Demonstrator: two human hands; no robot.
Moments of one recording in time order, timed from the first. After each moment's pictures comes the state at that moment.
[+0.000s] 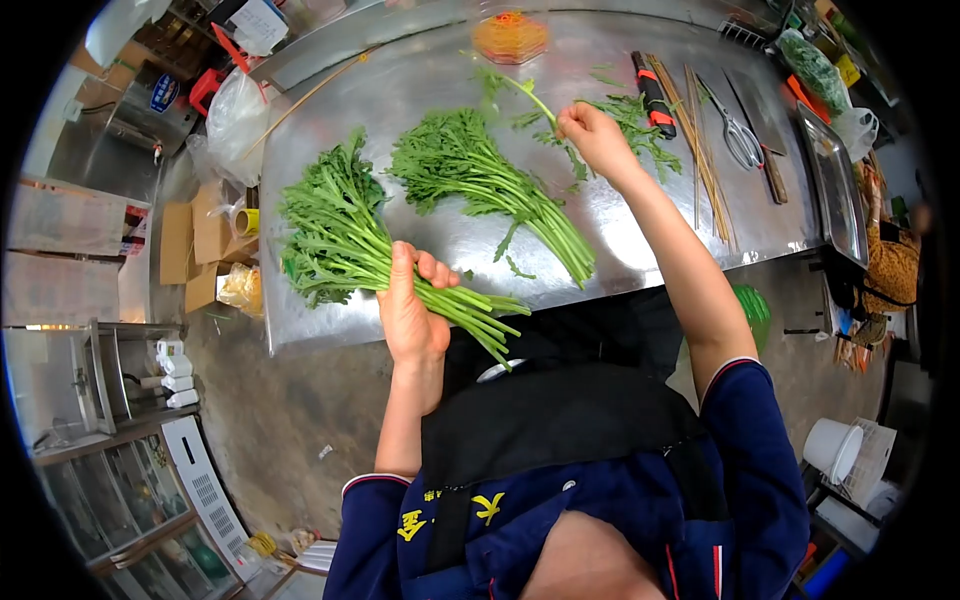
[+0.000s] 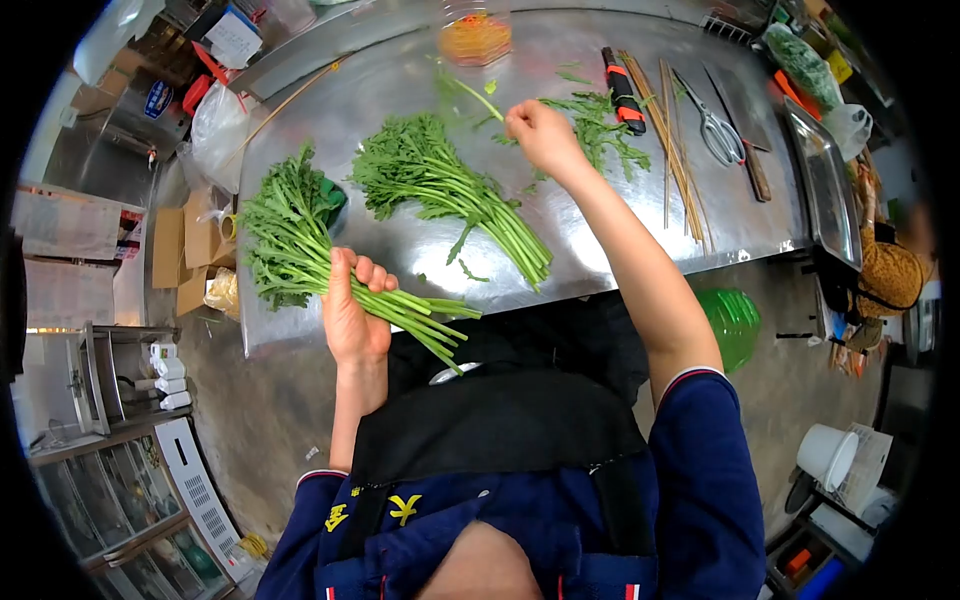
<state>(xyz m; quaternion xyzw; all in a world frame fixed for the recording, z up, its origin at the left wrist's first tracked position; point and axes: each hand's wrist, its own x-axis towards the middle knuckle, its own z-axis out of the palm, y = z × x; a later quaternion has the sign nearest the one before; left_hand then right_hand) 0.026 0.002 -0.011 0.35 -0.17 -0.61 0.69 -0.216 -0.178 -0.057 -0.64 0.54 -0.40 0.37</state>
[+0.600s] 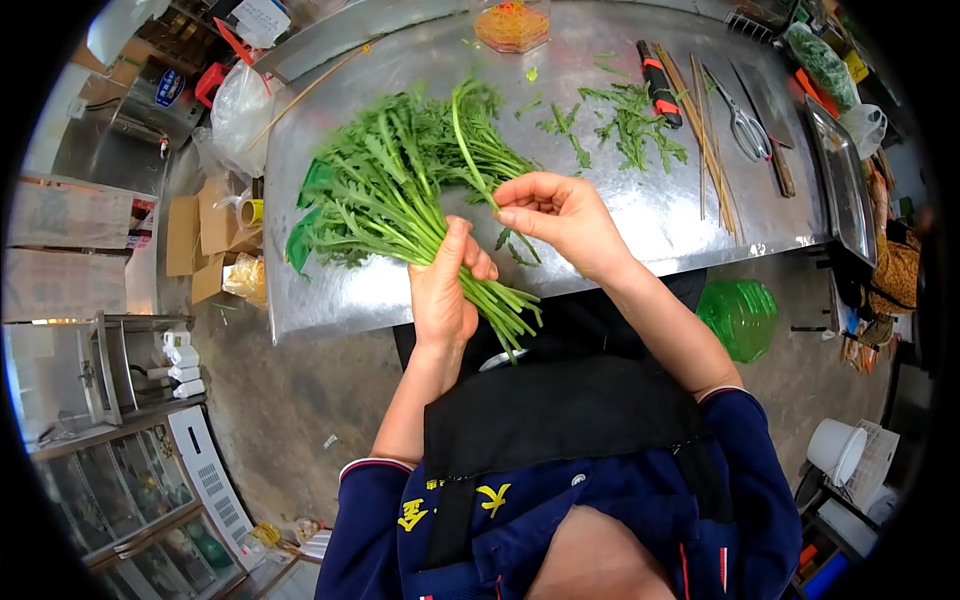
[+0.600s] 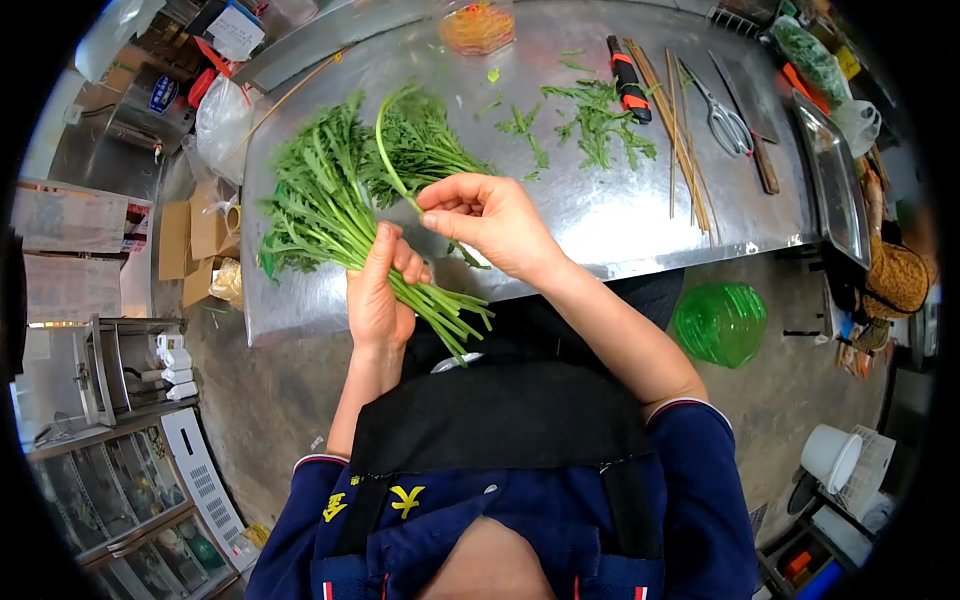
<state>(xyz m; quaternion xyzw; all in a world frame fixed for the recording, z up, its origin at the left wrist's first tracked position) -0.003 0.002 -0.001 0.37 -0.21 -0.65 0.63 -0.155 -0.048 0.008 -0.52 0.35 -0.43 0.65</state>
